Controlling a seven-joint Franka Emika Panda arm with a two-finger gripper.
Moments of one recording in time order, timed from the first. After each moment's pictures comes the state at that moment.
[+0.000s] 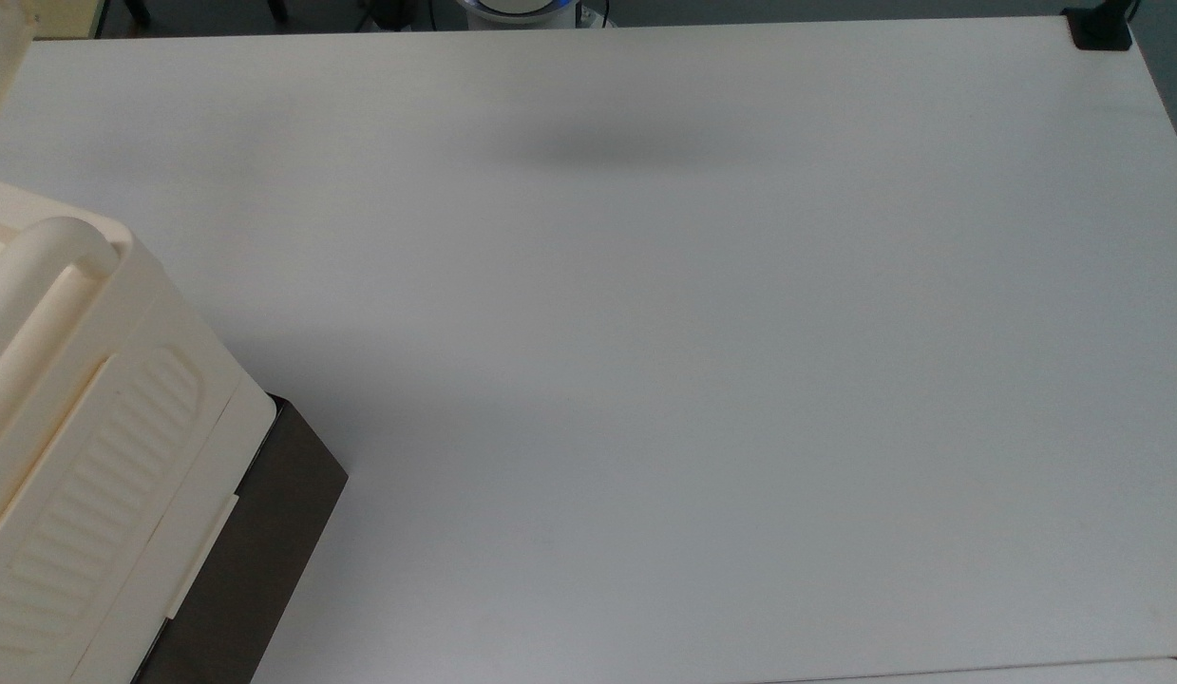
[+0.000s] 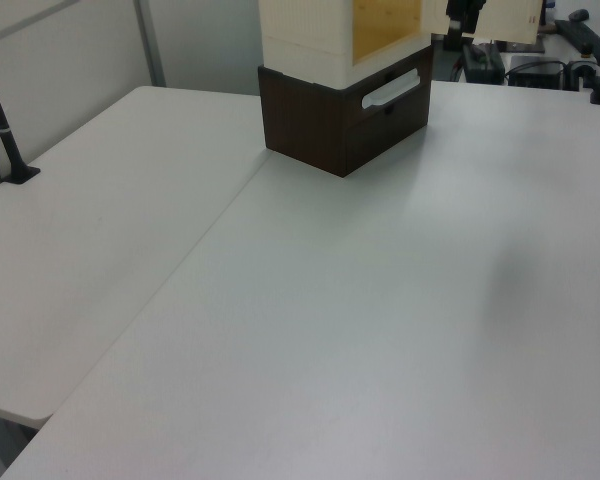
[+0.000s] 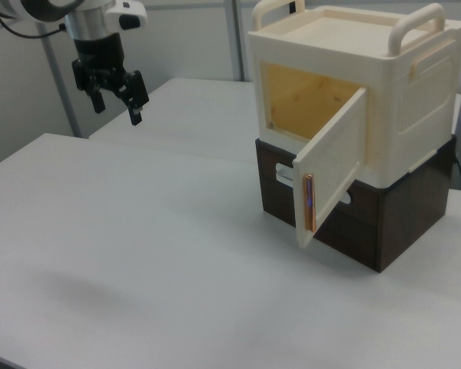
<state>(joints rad) 0.01 -0.03 -0.02 -1.52 0.10 1.58 0.03</state>
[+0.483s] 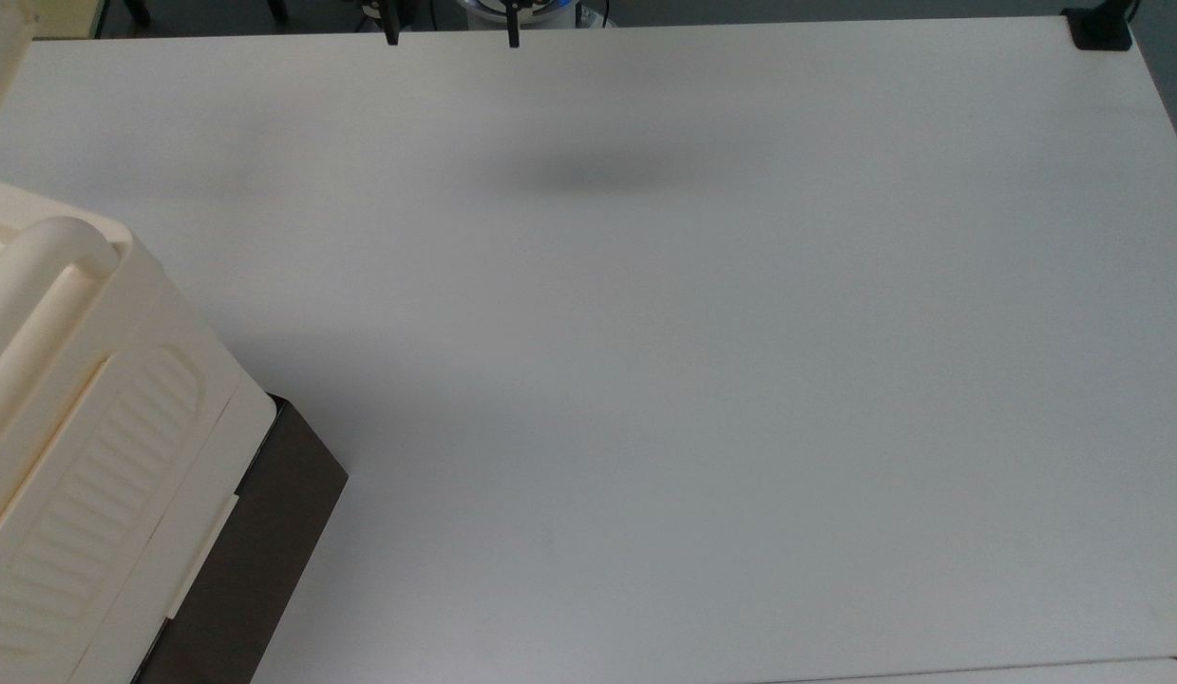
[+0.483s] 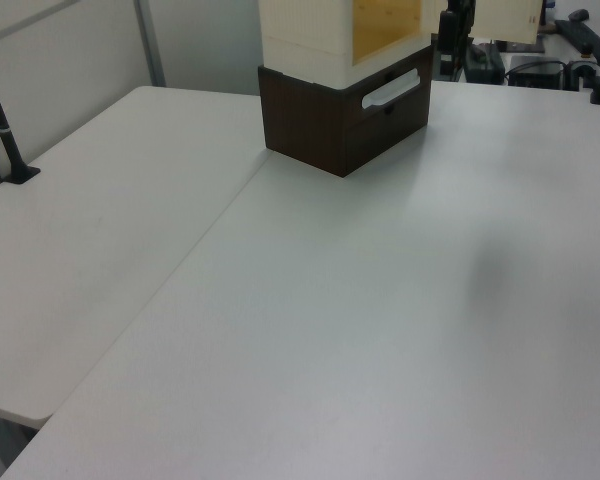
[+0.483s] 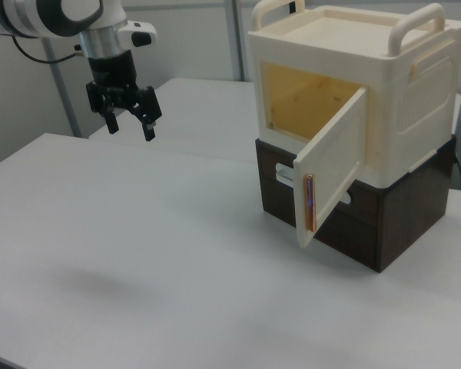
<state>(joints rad) 0.05 0.04 -0.03 -1.53 -0.01 1.58 0.01</state>
